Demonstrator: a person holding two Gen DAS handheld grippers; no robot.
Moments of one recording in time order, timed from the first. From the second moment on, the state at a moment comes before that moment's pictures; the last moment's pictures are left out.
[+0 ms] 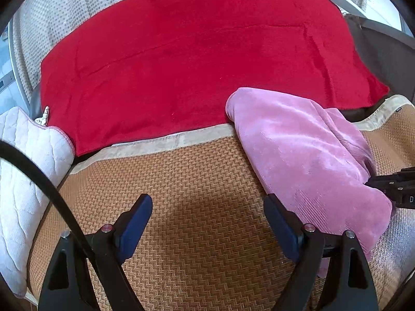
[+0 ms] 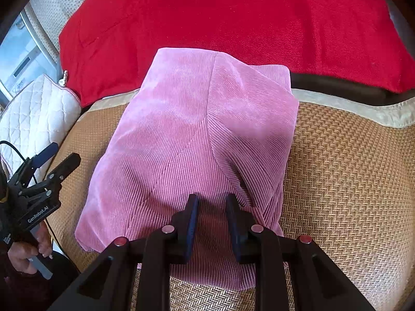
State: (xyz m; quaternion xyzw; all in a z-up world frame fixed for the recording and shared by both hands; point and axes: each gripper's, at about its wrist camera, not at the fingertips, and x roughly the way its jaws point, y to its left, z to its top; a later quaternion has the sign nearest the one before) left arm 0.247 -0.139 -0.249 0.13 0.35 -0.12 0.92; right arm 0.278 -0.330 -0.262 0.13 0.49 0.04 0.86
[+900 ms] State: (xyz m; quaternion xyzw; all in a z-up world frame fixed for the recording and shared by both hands) left arm 0.252 -0.161 -0.257 0.09 0.37 -0.21 0.90; right arm 0.266 -0.345 -0.243 0.16 0.45 0.07 0.88
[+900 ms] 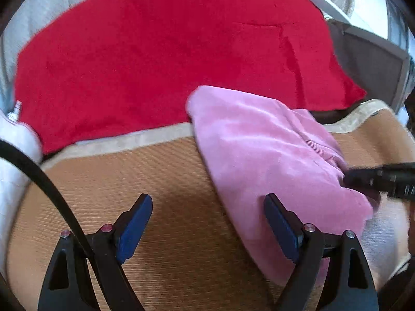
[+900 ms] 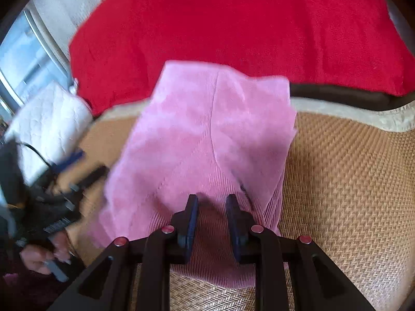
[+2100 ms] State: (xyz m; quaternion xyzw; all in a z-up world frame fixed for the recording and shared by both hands) left arm 0.236 -0.180 -0.260 0.17 0.31 -0.24 0.90; right arm 0.280 -0.359 -0.262 0.17 0.47 0.04 0.87
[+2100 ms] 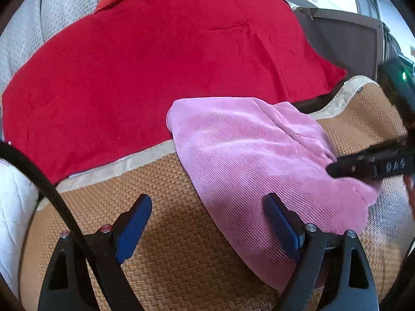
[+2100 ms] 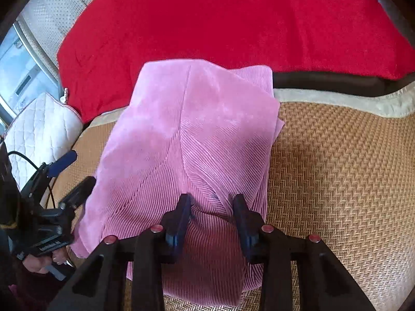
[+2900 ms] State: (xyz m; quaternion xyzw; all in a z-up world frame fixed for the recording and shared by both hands) left arm 0.230 -0.179 -0.252 0.17 0.29 -0.23 0.91; right arm 0.295 -0.353 -0.229 0.14 0.43 -0.01 0.89
